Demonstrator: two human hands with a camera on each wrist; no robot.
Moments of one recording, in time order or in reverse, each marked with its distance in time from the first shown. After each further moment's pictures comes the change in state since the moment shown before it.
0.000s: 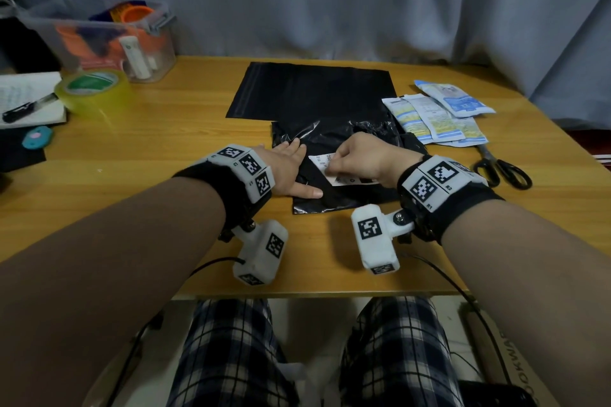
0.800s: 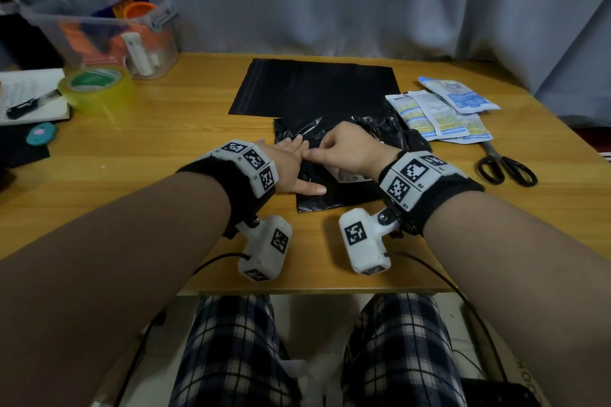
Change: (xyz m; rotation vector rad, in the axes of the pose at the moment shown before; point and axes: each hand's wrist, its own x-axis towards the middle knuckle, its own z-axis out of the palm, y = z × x) left_hand -0.001 0.000 0.001 0.002 0.008 -0.024; right_hand 0.015 -0.011 0.014 -0.237 0.104 -0.219
